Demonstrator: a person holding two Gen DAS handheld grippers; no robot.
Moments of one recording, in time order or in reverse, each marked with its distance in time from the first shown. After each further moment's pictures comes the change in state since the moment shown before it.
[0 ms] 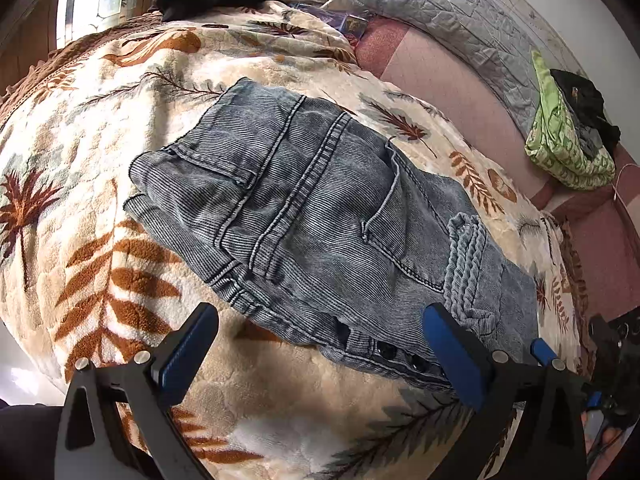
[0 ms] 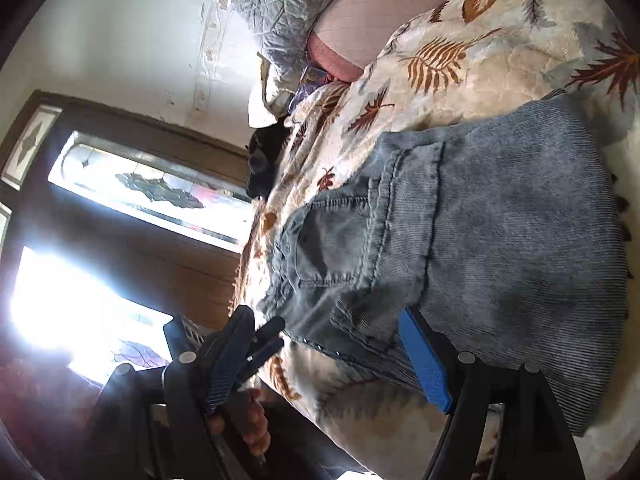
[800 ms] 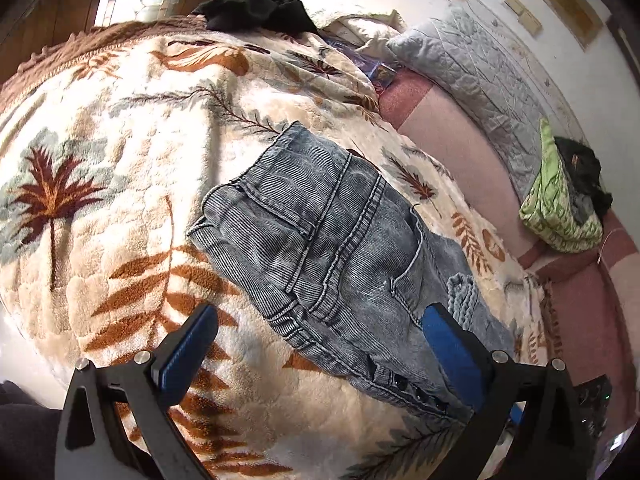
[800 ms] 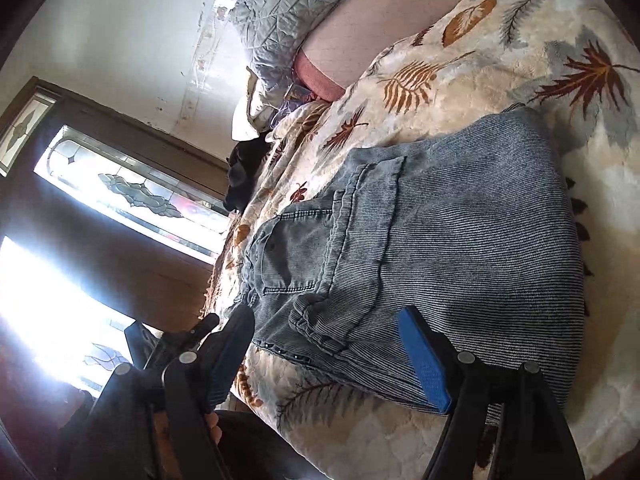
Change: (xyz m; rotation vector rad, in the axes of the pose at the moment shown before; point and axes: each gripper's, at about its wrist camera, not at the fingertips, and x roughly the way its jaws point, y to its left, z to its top) left arm -0.025 0.055 0.012 -0.208 -0.126 -0.095; right arm -0.015 -0.012 -0.015 -0.058 -0.058 -0.095
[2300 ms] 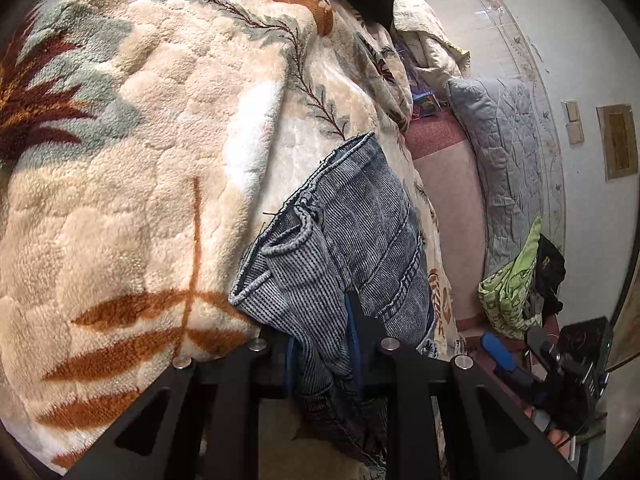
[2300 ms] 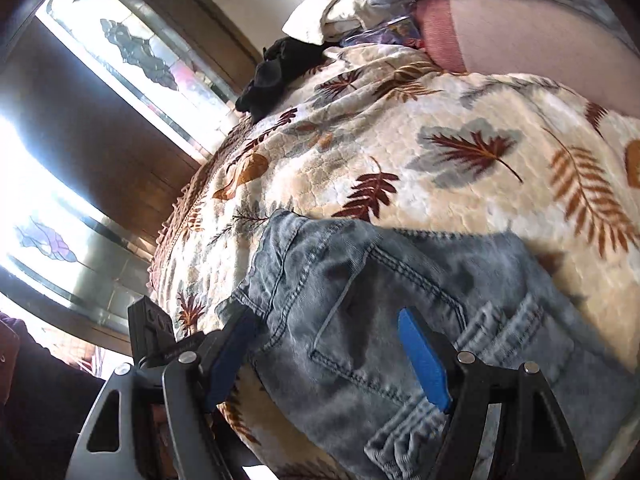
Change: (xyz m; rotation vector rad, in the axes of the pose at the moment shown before) left arm 0.051 0.072 0.028 -0.368 0.078 -0.221; right arm 0.174 0.172 0.094 -0.469 0.369 -0.195
